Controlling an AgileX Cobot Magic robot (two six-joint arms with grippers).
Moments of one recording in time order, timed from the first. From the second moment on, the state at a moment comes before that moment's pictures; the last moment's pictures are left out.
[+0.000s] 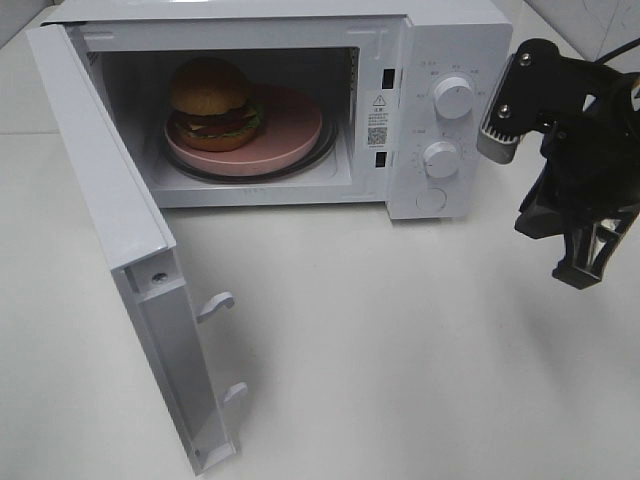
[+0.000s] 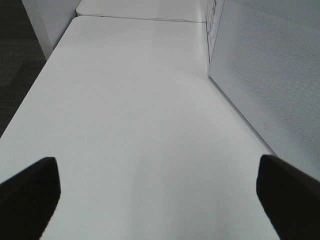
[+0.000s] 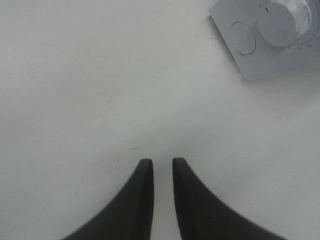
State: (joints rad) left arm 0.05 -0.01 -0.52 0.01 1.08 -0.02; right arm 0.38 1.37 -0.86 -0.07 0.63 -0.78
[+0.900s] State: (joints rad) left arm 0.05 -0.01 -0.52 0.01 1.08 -0.02; right arm 0.44 1.37 -0.86 -0.24 0.61 -0.79
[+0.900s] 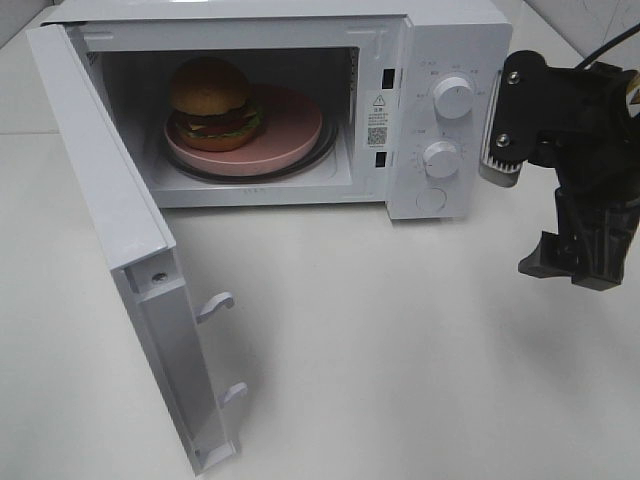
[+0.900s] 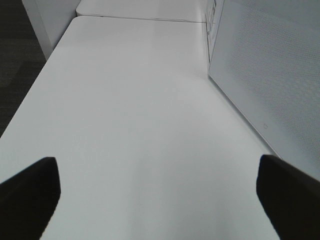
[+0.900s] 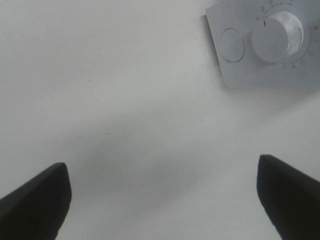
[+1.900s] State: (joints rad) left arm 0.05 -0.01 -0.52 0.01 1.08 -0.02; right arm 0.68 1.72 -1.18 -0.45 0.48 -0.75
